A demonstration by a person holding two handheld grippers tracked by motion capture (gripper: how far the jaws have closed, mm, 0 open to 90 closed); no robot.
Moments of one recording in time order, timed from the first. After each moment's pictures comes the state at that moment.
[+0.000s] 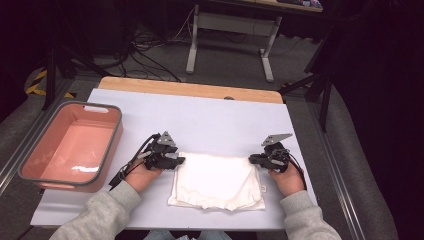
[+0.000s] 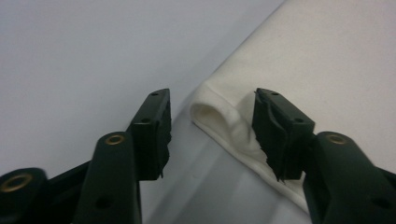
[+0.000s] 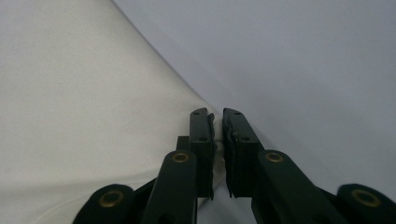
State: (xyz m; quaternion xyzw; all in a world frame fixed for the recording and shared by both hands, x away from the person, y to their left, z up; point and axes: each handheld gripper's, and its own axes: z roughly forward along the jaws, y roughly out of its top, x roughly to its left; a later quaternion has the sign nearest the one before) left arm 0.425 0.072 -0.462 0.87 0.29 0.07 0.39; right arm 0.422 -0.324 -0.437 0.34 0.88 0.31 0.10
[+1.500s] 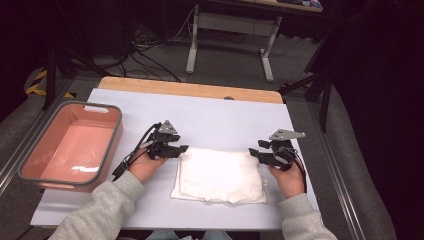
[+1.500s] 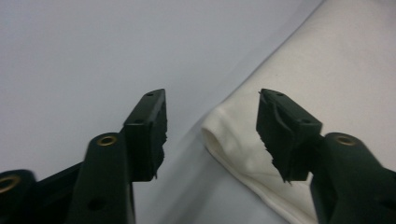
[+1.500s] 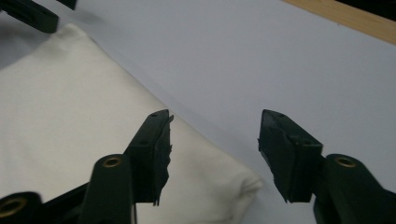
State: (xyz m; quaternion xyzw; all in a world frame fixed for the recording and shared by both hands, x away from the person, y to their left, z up) left arm 0.449 0.069 -0.445 0.85 0.30 0.10 0.42; right arm 0.402 -0.316 -0.398 0.38 0.82 0.38 0.19
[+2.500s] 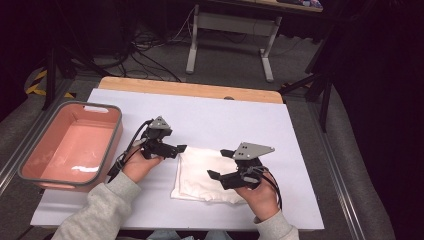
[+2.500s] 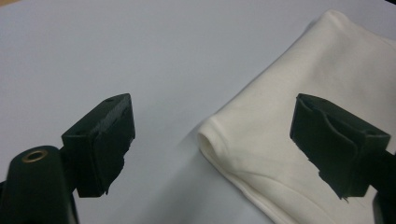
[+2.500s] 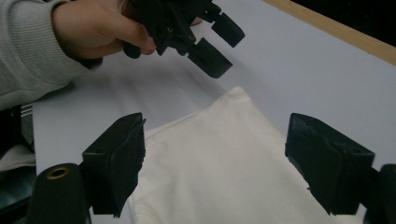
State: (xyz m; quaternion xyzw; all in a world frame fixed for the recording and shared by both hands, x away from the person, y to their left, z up) left arm 0.441 0.084 -0.425 0.83 0.32 0.08 0.45; right arm 0.340 -0.204 -0.372 0.24 0.85 0.46 0.13
